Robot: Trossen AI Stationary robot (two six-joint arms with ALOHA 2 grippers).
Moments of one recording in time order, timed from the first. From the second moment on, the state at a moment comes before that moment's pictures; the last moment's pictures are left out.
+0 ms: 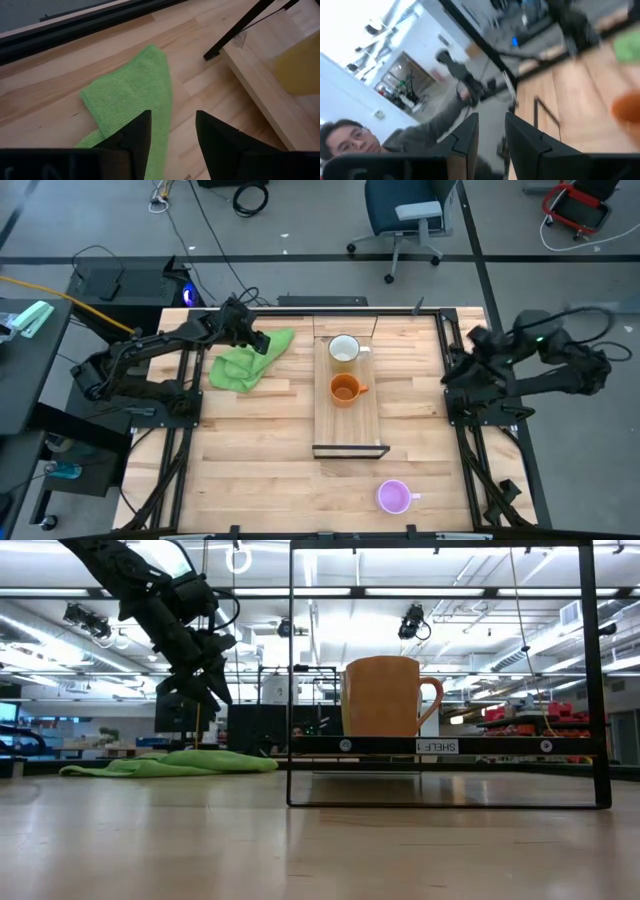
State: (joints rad) left arm 0.69 1.24 0.73 -0.30 0.04 -0.38; right arm -0.02 0.50 1.00 -0.62 -0.47 0.67
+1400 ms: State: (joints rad) left arm 0.69 1.24 0.73 -0.30 0.04 -0.38; right arm 0.88 1.18 0.85 -0.43 0.11 1.31
